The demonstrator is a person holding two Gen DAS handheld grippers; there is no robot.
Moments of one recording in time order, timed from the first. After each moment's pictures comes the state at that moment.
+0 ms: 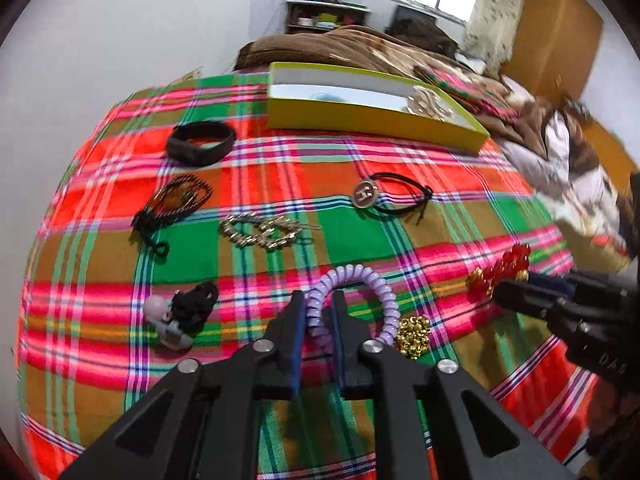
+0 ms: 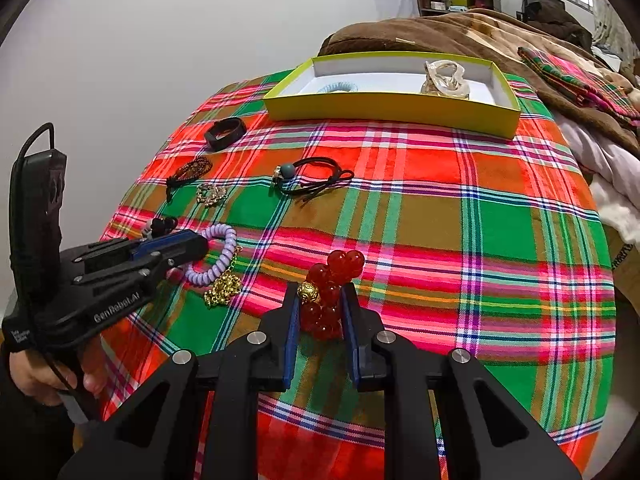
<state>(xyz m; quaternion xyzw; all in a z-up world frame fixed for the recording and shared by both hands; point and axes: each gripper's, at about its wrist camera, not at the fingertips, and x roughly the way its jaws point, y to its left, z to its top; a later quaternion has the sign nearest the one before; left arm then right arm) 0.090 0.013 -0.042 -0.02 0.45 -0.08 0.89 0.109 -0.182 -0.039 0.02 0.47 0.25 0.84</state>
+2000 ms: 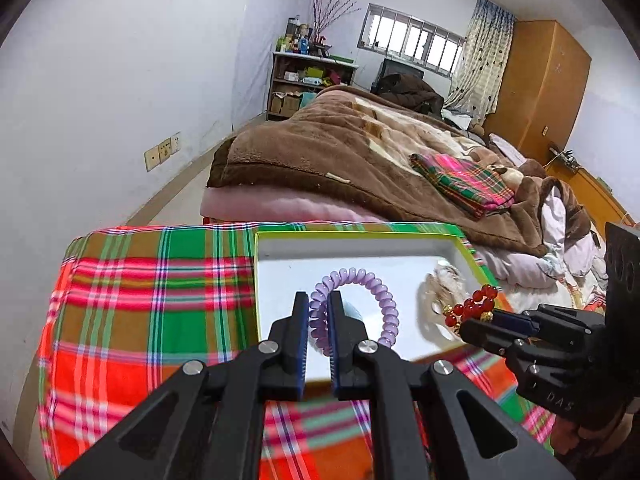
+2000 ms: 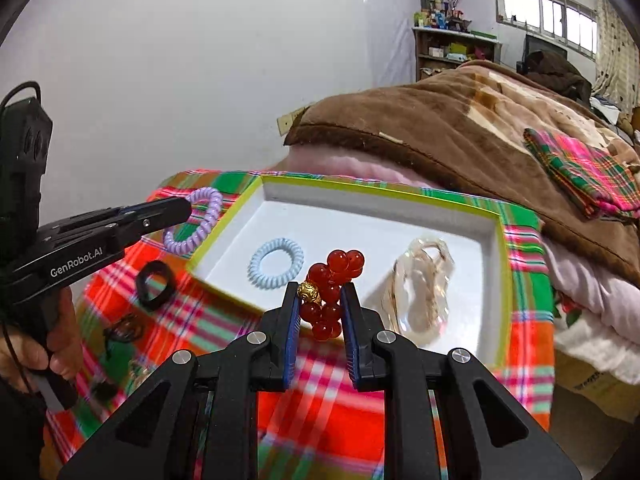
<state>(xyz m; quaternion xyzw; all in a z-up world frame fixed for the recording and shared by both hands) 0.269 0.029 0.033 -0.06 0.37 -0.11 0.92 0.288 -0.163 0.007 -0.01 0.42 0.24 0.88</state>
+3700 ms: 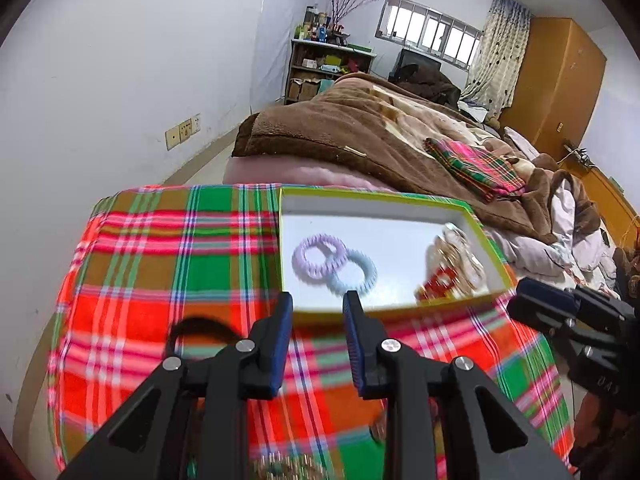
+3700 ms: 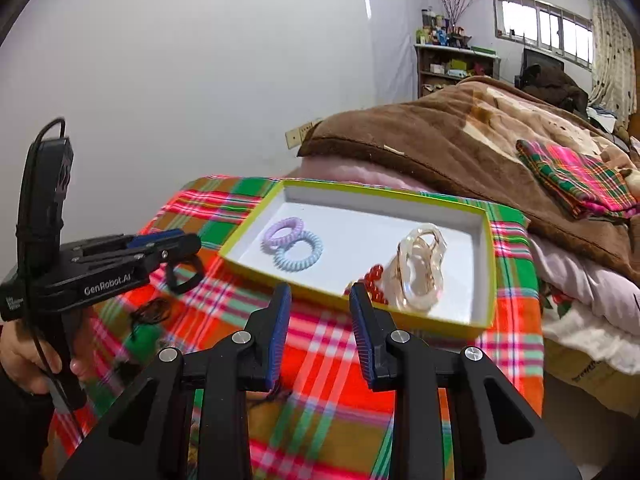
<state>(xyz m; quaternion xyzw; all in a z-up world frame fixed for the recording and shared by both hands) 0.212 0.038 0.031 -0.06 0.39 -0.08 0.92 0.213 -0.180 0.039 -0.01 0.37 0.24 0.90</state>
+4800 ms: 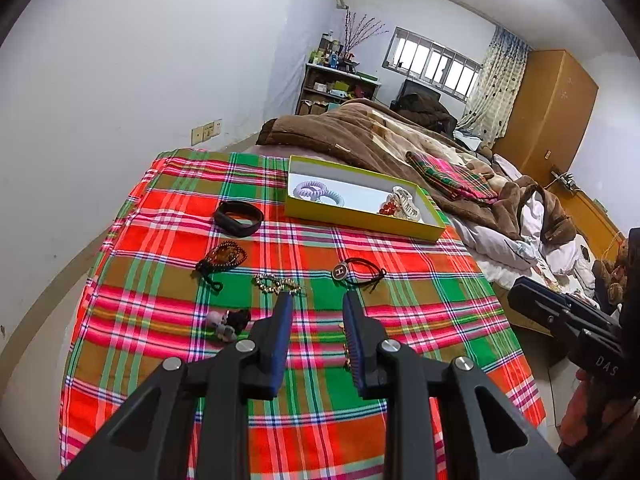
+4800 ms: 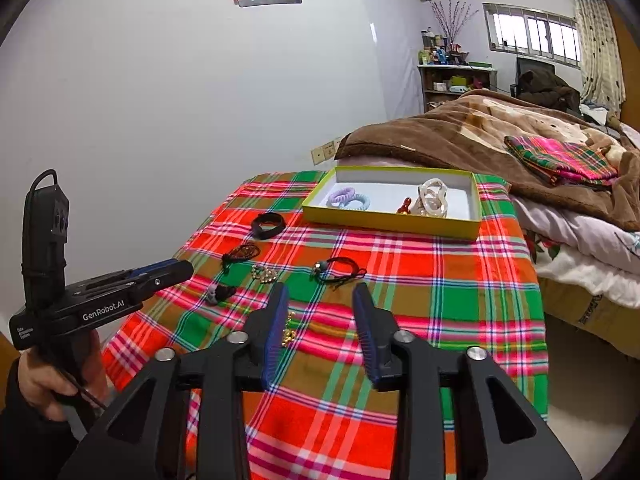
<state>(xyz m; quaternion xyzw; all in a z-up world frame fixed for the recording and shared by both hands) 0.032 0.044 0.039 -0.11 0.34 -0.06 0.93 0.052 -0.203 0.055 0.03 0.33 0.27 0.90</state>
